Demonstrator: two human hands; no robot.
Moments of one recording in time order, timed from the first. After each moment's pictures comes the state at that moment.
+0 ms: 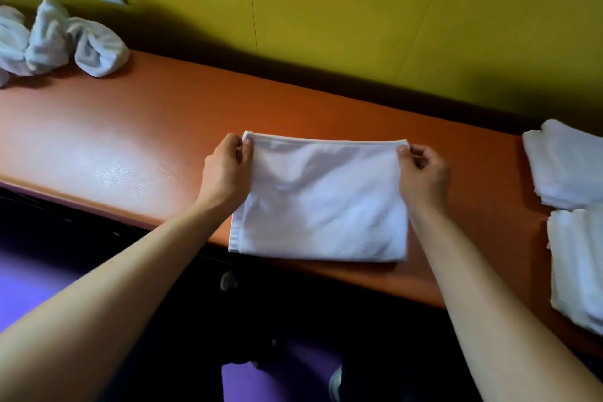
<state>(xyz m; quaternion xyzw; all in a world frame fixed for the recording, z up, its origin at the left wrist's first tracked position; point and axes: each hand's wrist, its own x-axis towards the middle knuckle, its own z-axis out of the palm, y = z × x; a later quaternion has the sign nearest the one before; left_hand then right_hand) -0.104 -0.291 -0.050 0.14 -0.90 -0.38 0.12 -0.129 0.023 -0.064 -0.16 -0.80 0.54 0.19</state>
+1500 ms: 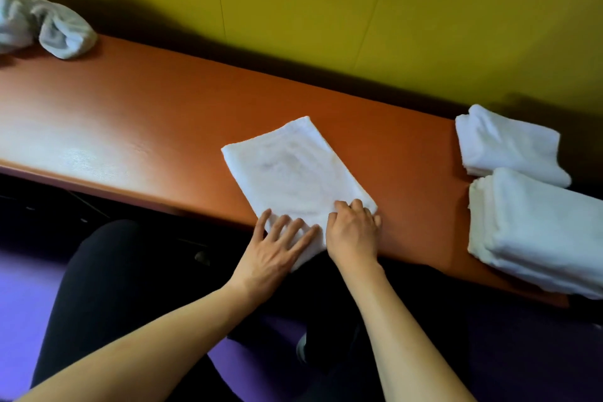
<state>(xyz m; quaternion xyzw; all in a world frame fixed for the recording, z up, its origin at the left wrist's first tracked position) 0.068 -0.177 -0.091 -0.30 -0.95 0.02 0.01 0.027 -0.006 -0.066 -0.09 -0.99 0.06 -0.04</state>
